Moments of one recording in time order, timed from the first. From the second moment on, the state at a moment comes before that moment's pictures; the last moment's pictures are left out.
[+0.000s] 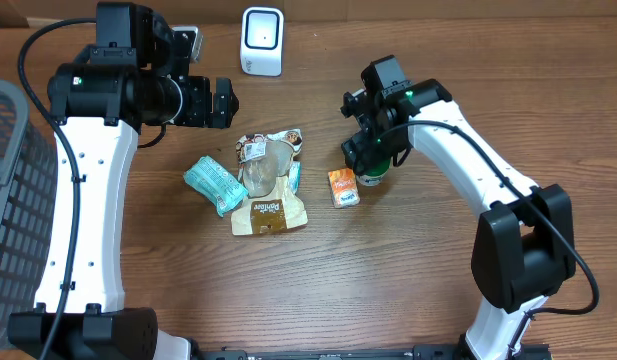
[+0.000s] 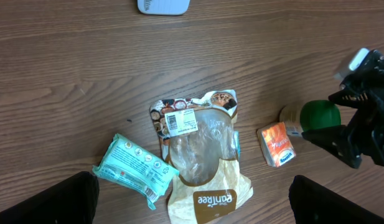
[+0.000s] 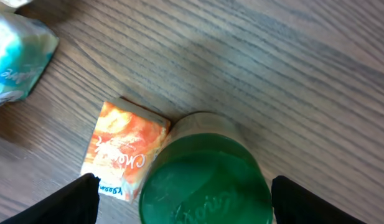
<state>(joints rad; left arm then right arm) -0.05 1.66 1.84 -1.23 0.28 0.00 0.37 1.95 1.56 -0.96 -0.10 -0.21</state>
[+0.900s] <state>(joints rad) -0.05 1.66 1.84 -1.23 0.28 0.00 0.37 1.95 1.49 -0.93 -0.08 -0.08</state>
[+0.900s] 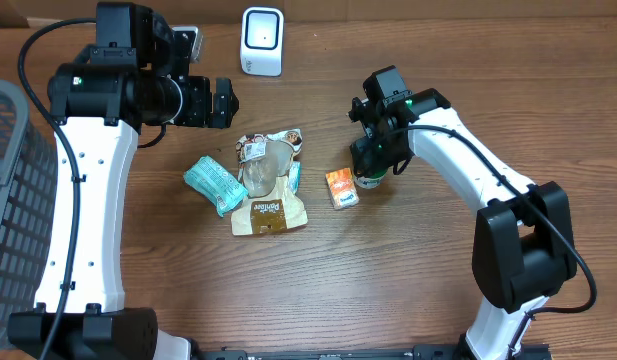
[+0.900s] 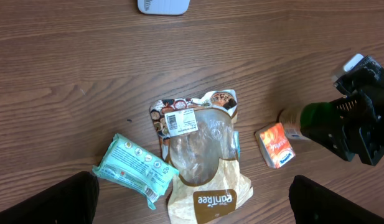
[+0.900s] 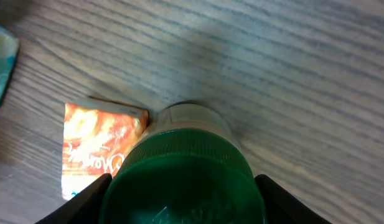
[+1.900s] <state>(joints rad) -0.05 1.66 1.84 -1.23 0.28 0.00 0.03 1.90 1.86 -1.23 -1.17 -0.07</state>
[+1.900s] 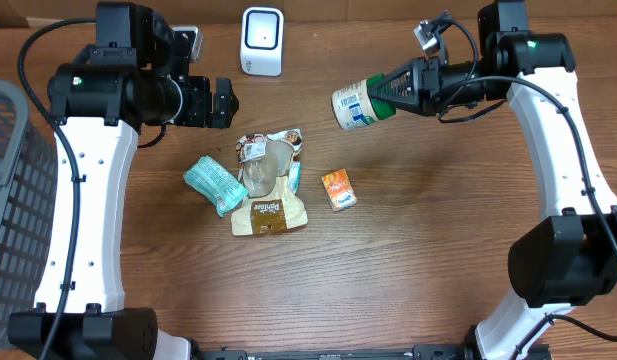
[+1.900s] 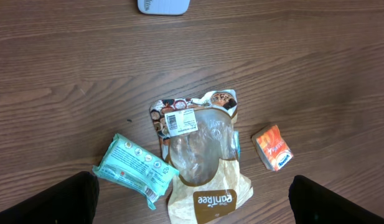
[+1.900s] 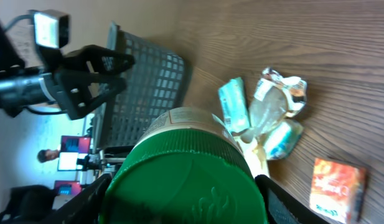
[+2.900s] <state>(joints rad) 0.26 1.66 1.84 -1.28 0.28 -0.01 0.20 1.88 1.86 -1.07 -1.02 0.01</state>
